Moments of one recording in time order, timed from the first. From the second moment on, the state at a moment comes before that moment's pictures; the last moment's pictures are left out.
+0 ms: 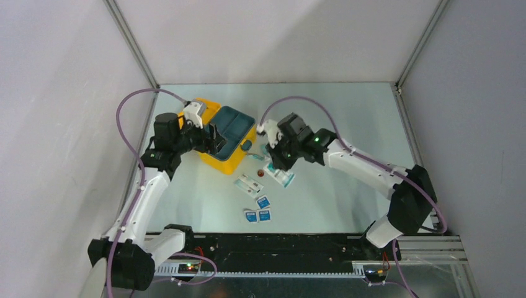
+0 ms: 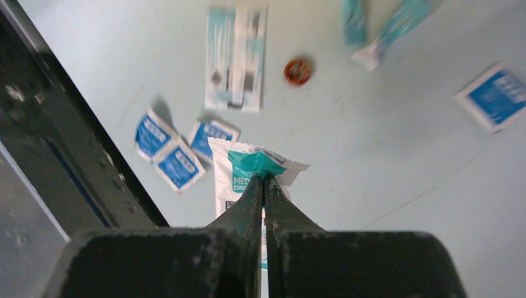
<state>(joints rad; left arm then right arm) -0.10 1.01 0.88 -0.35 0.46 -0.01 0.85 1.58 1.28 -0.62 -0.23 -0.08</state>
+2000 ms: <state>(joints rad) -0.27 1.46 1.24 -0.41 0.57 -0.03 0.57 1.50 1.46 -0.56 -0.29 0.42</state>
